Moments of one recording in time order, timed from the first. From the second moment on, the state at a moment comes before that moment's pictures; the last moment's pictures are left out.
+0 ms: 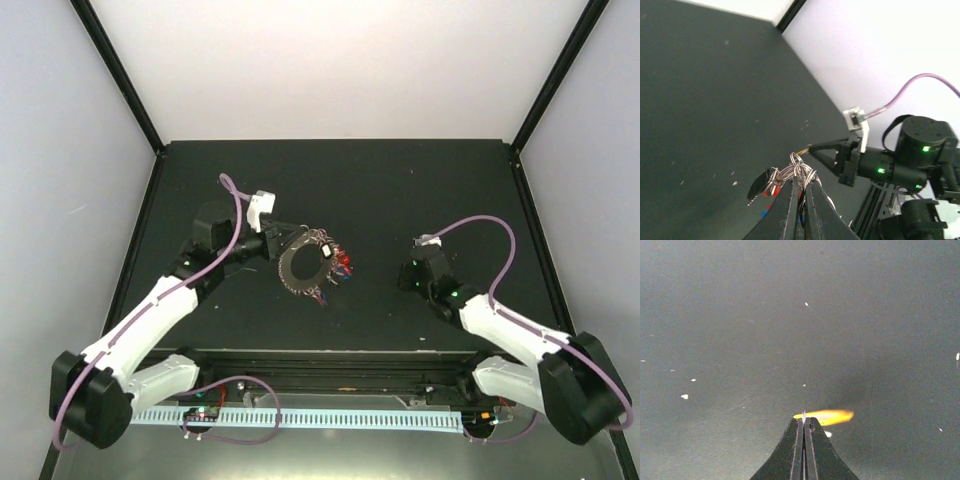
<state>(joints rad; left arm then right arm) -0.41 1.01 0.76 -0.04 0.62 -0.51 0.55 1.07 0.44 -0.11 0.23 0.52</state>
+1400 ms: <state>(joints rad) -0.01 1.46 0.63 0.00 0.33 -0.40 0.50 1.35 0.58 0.11 0.17 0.47</state>
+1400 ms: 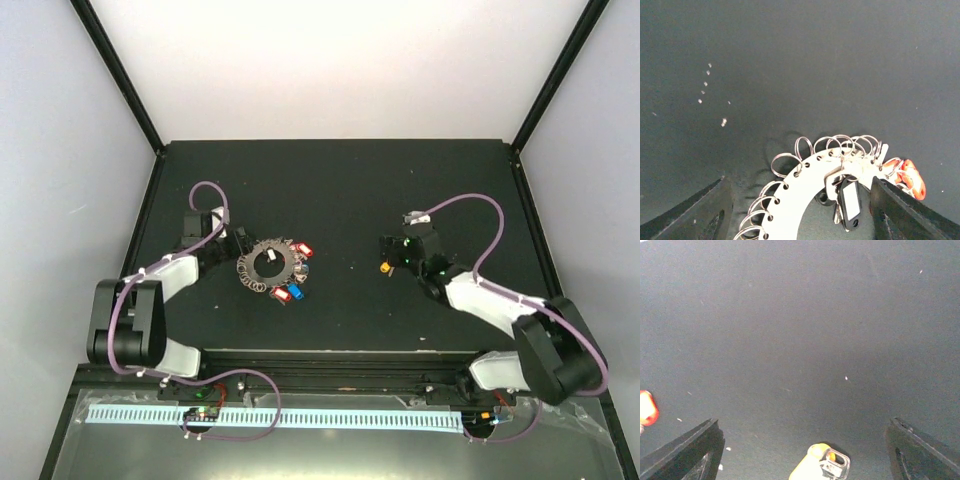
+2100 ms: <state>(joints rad) 0.20 1.02 0.43 0.32 0.08 -0.28 -0.19 0.94 0.30 0.42 -0.09 0.31</state>
